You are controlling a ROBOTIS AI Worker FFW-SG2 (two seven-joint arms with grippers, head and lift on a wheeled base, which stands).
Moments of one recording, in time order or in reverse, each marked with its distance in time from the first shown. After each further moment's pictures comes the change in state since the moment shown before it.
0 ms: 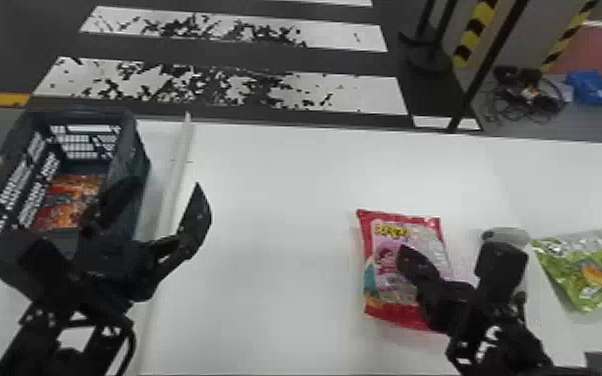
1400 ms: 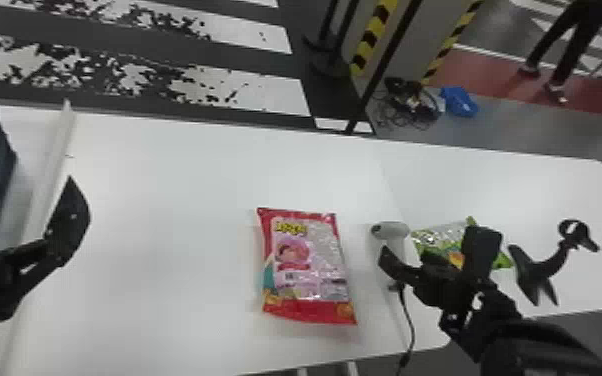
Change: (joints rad) left arm 0.005 0.000 -0.021 0.030 -0.001 -0.083 0.038; right arm -0.092 -0.127 -0.350 0.131 0.007 0.151 0.134
